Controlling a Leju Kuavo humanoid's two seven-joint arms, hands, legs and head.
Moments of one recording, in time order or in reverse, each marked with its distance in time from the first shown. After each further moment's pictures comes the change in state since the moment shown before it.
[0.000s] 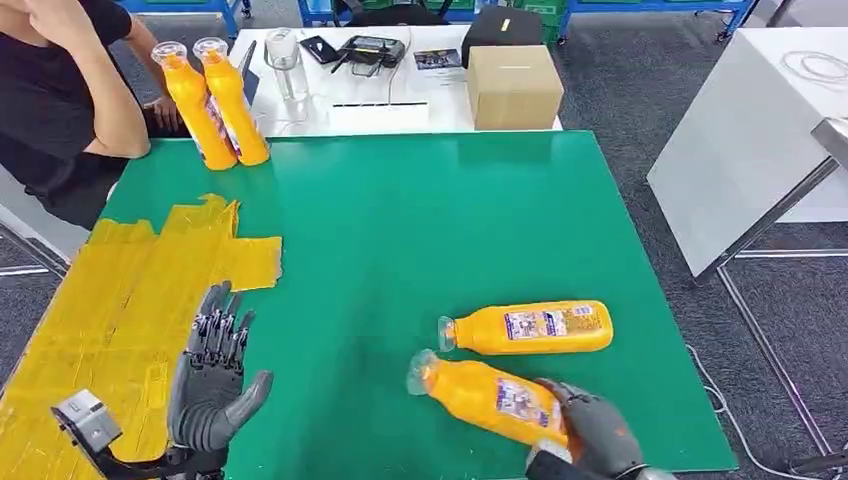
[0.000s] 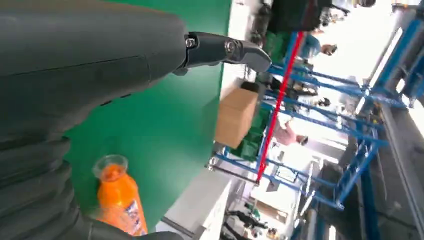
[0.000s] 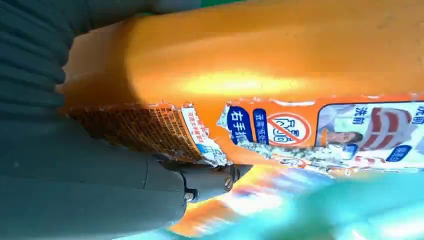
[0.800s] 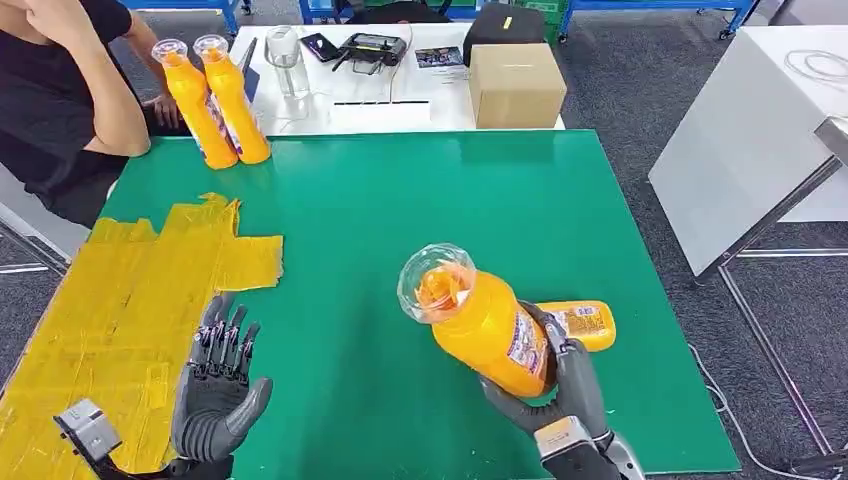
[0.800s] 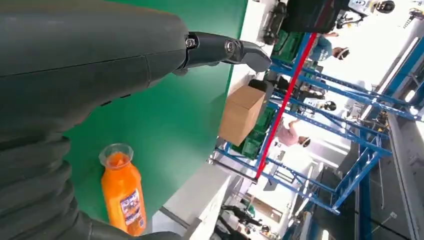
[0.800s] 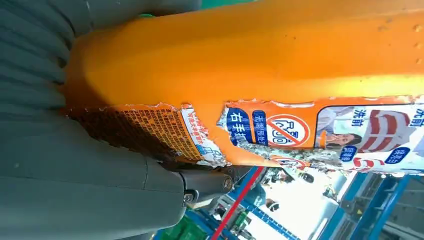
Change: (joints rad) left arm 0.022 0.009 -0.039 -0.005 0.068 0.027 0.001; right arm -0.049 0.357 -0.131 -0.135 -0.140 0.015 -0.298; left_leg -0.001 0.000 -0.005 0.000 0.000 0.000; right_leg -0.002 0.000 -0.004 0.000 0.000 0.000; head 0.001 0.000
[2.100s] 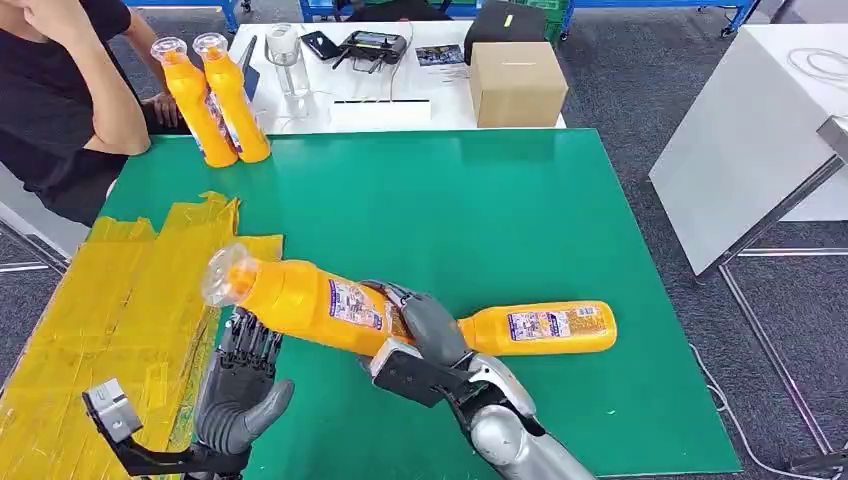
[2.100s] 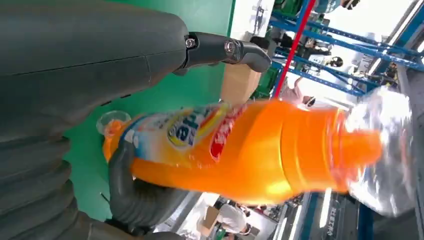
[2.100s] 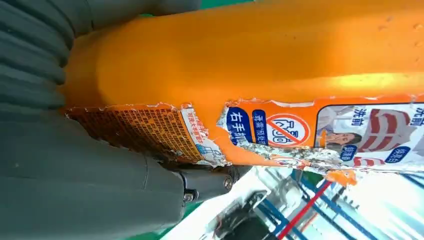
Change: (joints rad) left arm -0.078 0.045 -0.070 0.039 0.045 -0.078 0.021; right arm -0.456 0.188 0.295 0.456 0.046 0.215 0.192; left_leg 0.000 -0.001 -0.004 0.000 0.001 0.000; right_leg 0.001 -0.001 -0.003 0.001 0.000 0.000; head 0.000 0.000
